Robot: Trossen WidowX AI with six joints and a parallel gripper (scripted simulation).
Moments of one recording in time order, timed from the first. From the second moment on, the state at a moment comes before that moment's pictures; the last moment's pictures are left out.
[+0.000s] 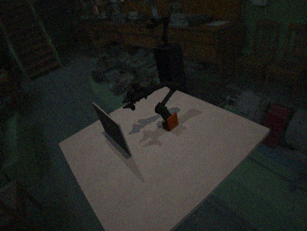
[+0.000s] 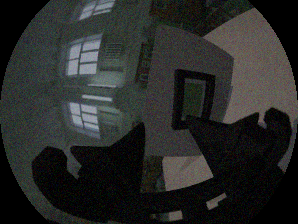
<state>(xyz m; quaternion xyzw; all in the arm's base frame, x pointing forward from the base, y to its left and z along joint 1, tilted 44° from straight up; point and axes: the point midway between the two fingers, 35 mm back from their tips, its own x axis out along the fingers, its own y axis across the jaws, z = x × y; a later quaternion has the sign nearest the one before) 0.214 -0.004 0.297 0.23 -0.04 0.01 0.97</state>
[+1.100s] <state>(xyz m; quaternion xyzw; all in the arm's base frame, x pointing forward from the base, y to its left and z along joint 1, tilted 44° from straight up) 0.225 -0.052 0.265 0.30 -0.04 0.01 0.95</state>
